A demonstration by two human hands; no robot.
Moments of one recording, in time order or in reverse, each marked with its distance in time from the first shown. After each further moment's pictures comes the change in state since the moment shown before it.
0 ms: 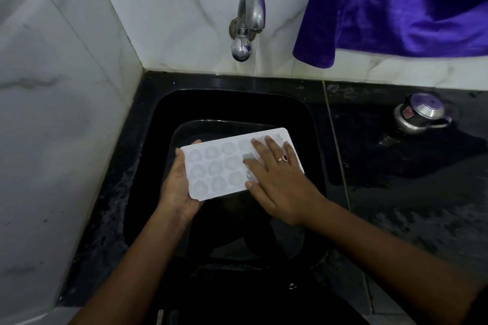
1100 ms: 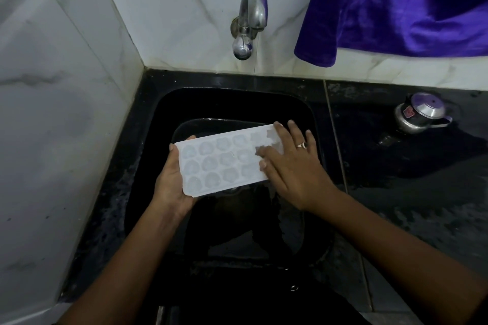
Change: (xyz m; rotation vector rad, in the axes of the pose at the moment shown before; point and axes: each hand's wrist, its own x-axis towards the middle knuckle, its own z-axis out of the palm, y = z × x) left_hand -0.007 0.015 0.001 -0.005 0.043 0.016; right_hand 0.003 0.017 -0.011 -0.009 0.078 0.128
